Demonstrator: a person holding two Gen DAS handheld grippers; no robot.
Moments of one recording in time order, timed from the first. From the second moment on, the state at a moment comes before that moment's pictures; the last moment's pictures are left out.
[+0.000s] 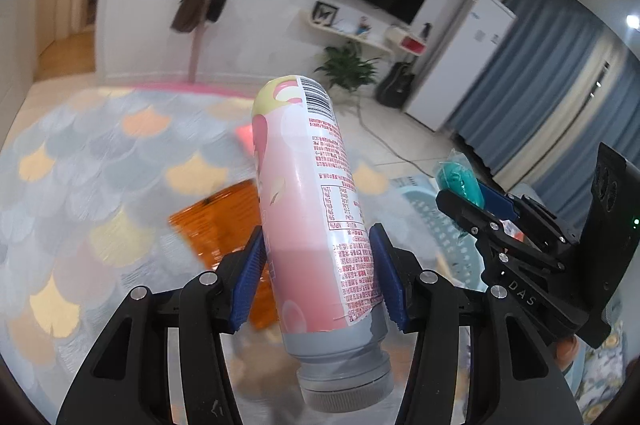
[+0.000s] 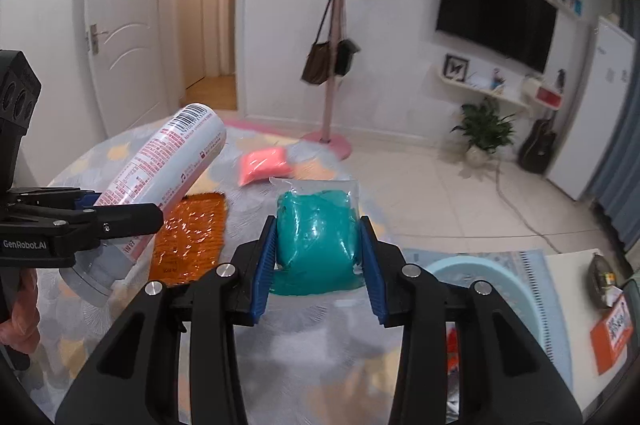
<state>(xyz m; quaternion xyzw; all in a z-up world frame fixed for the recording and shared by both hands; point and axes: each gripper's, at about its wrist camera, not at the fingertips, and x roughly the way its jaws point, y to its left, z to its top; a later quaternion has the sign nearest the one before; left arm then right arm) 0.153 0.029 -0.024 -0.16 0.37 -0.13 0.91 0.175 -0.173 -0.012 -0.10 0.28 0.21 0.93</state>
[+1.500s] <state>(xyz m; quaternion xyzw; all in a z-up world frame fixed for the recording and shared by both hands) 0.239 -0.186 -0.034 -0.09 0.37 -0.25 0.89 0.222 -0.416 -0.100 0.15 0.43 -0.08 0.89</state>
